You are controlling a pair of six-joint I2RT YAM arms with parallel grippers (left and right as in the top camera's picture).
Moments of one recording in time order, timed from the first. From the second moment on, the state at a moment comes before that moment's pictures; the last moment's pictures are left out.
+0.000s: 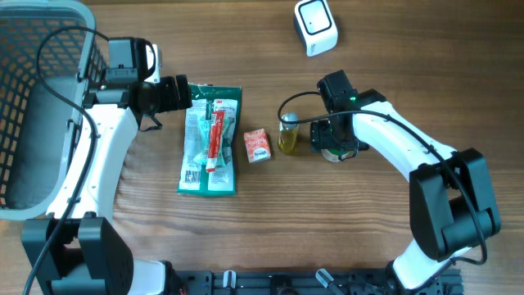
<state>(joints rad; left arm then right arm) 0.00 1.60 1.28 -0.73 0.04 -0.15 0.36 1.83 1.17 -0.80 0.06 0.33</state>
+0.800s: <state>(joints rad) 0.00 1.60 1.28 -0.73 0.04 -0.15 0.36 1.55 1.20 -1.04 -0.18 0.40</state>
